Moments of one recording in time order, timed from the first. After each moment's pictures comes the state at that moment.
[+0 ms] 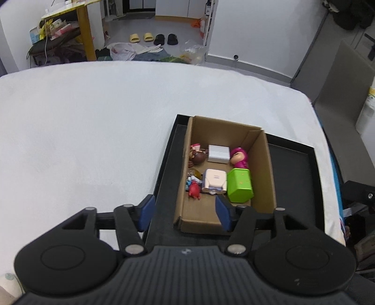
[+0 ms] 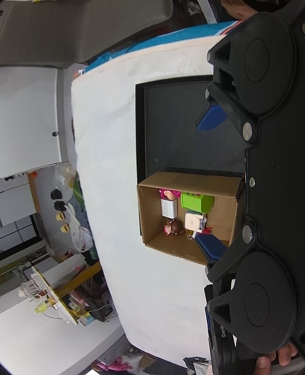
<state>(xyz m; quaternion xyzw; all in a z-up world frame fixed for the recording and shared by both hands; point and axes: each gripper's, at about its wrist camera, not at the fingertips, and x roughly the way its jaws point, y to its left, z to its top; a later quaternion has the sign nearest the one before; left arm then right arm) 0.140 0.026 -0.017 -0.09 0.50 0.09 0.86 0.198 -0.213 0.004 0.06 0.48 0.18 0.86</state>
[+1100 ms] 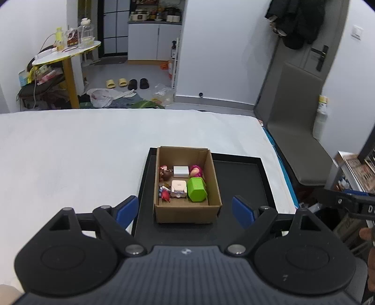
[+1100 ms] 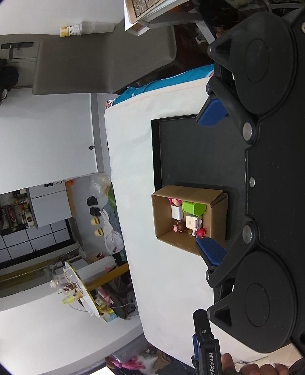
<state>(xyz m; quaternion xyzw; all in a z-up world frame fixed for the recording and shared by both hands) 0.023 -0.021 0.074 -0.06 0.40 0.02 0.91 0.079 -0.265 0.058 0.07 0.39 0.15 0.91</state>
